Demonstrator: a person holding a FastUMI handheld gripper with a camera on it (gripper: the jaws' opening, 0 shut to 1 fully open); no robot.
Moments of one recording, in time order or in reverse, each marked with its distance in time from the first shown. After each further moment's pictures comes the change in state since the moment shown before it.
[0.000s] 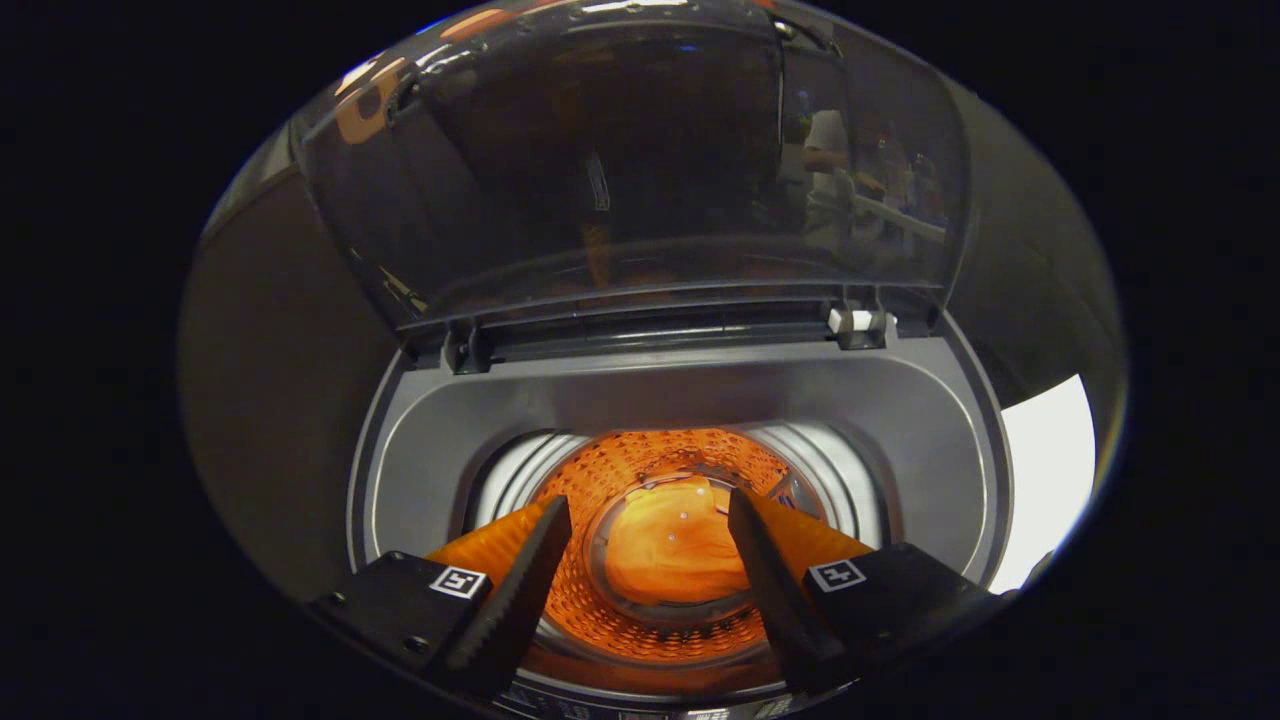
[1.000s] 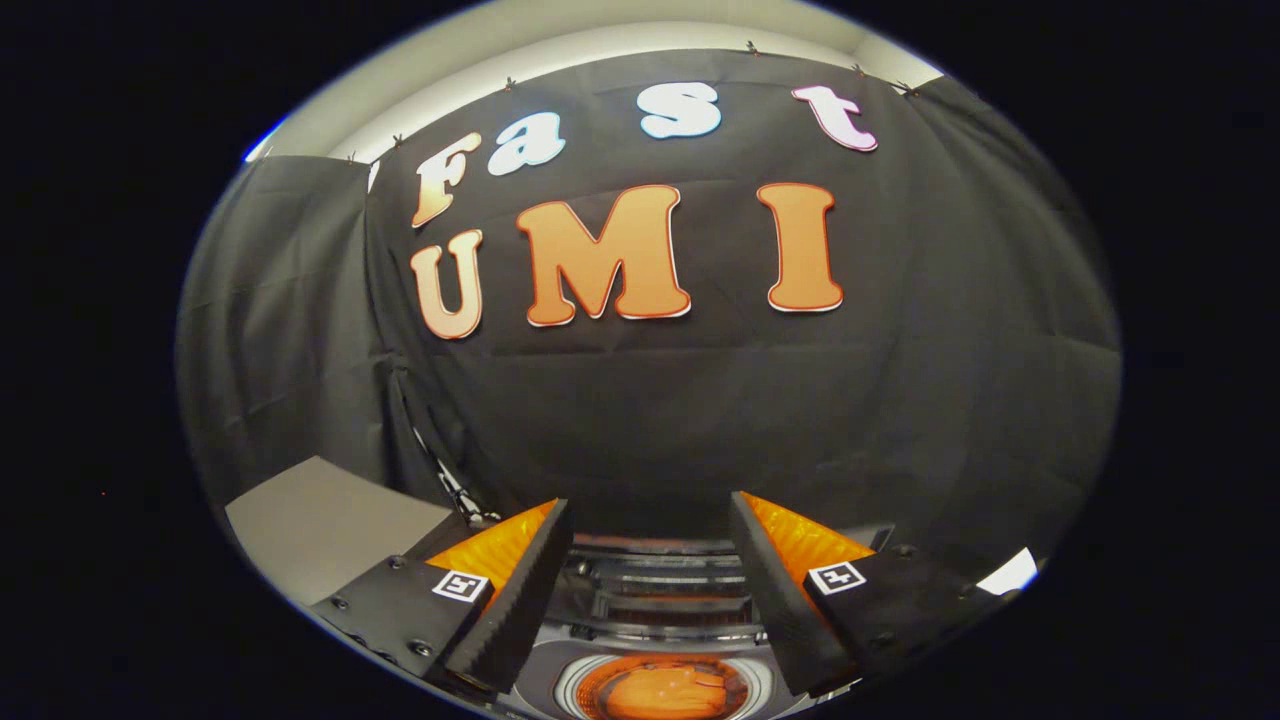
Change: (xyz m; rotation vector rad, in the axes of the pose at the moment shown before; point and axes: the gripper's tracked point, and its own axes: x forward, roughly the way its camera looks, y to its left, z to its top) arm -0.231 0.060 0.295 -0.146 -0.630 0.051
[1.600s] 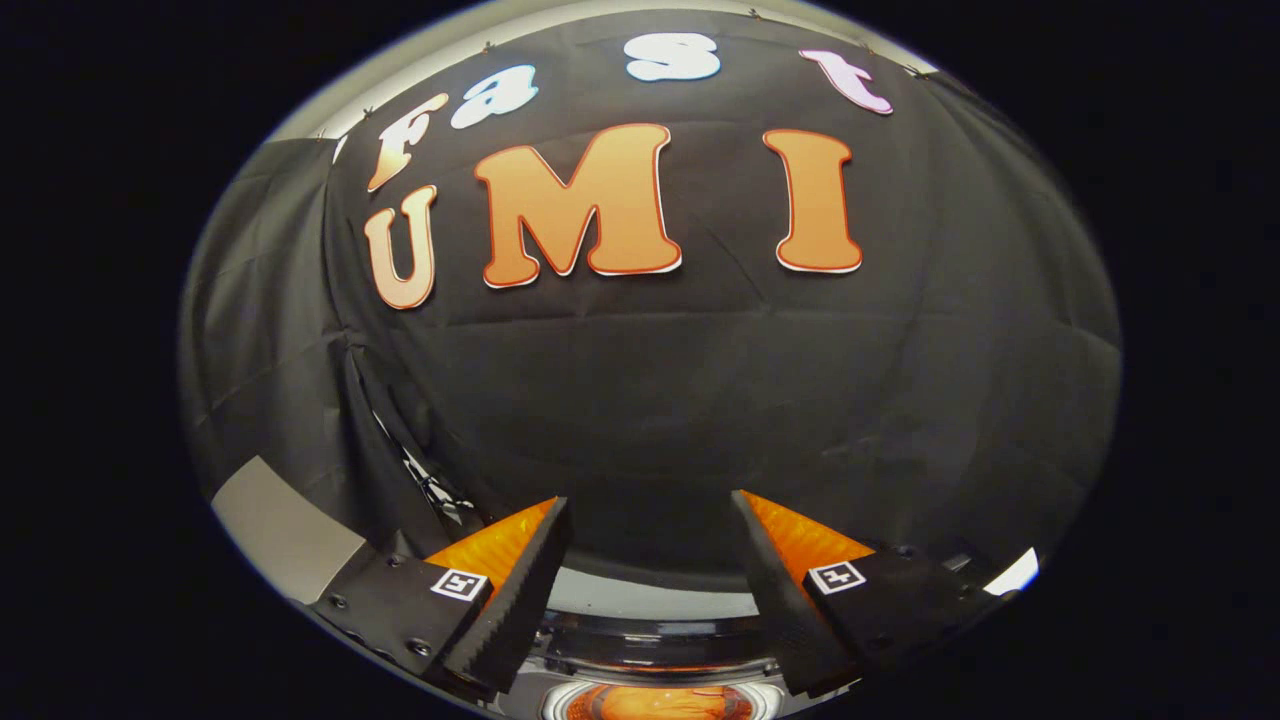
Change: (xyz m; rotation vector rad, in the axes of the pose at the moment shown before) arm 0.123 -0.013 -0.037 0.018 0.126 -0.055
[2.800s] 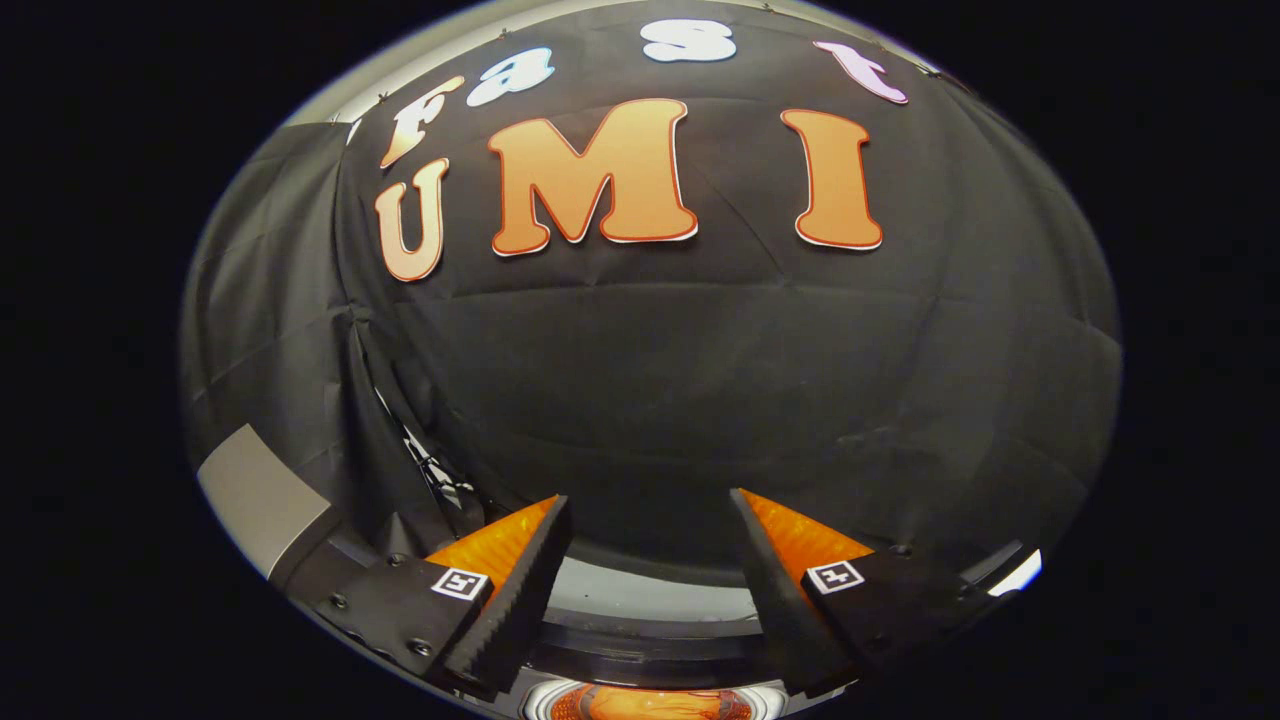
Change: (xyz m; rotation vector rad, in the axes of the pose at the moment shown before) arm 0.014 0.001 -0.035 -0.072 0.020 0.032
